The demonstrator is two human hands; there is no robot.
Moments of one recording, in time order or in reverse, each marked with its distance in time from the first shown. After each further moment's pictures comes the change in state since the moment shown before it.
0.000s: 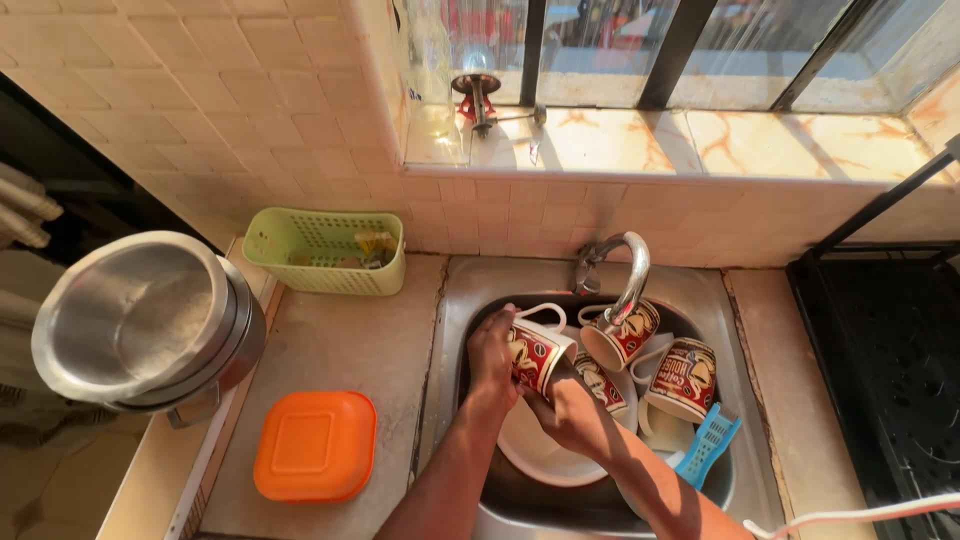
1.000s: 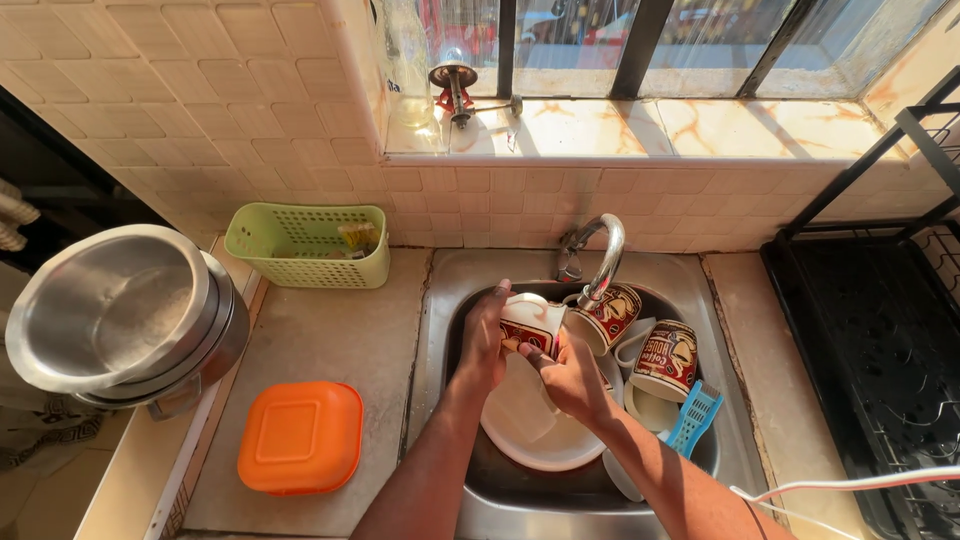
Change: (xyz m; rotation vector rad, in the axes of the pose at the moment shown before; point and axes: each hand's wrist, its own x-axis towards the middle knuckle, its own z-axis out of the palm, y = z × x) left_hand 0.002 -0.017 -0.006 0.135 -0.249 0.225; right_hand -0.004 -0.051 -0.010 0.359 0.412 0.285
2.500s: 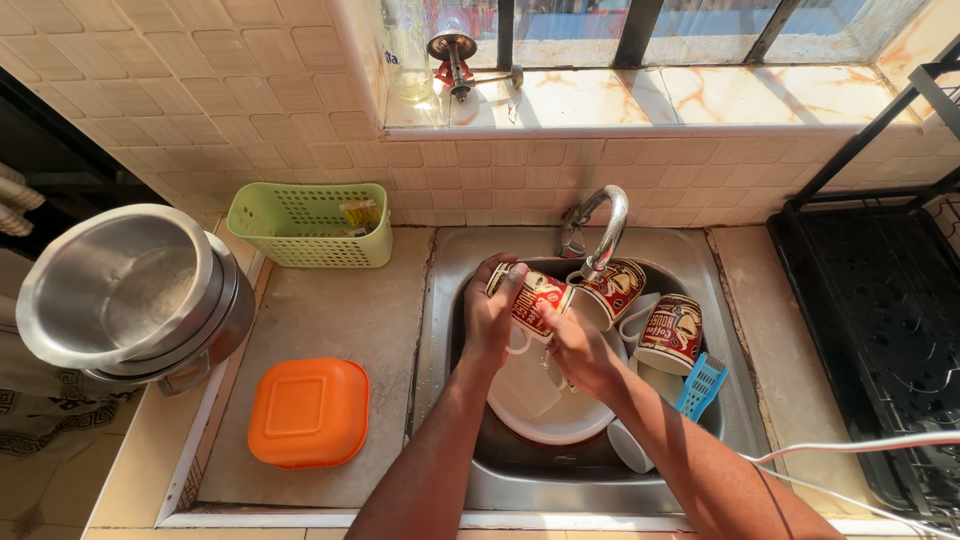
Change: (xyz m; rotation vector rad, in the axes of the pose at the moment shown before) left_hand -0.015 0.003 -0.004 -0.079 -0.146 0.198; right_hand -0.009 -0.027 -0.004 0.177 -0.126 0.117
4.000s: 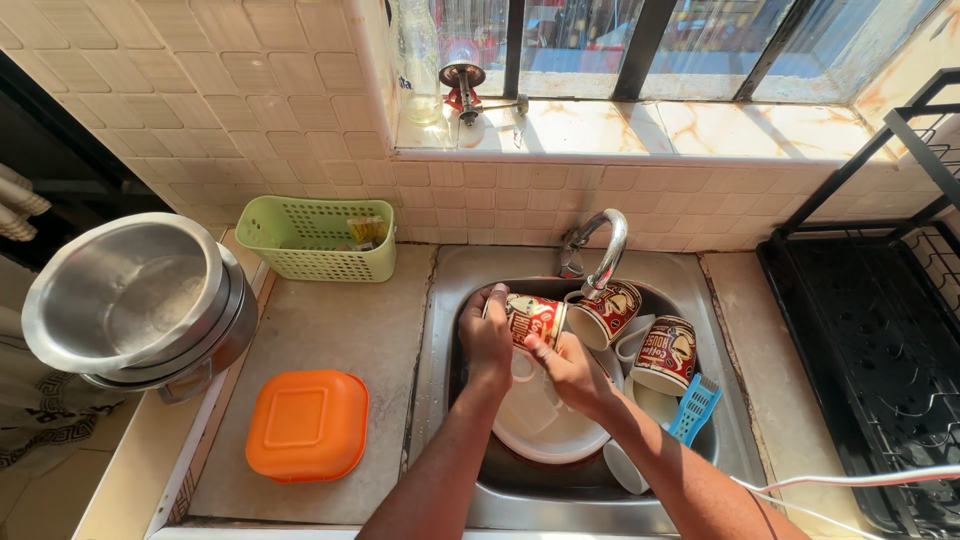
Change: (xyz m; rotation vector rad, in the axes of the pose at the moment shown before) left_hand -0.001 -0.004 -0.001 0.125 0.314 -0.152; right_hand -0.006 0.002 0.007 -0.288 -0.087 -0.197
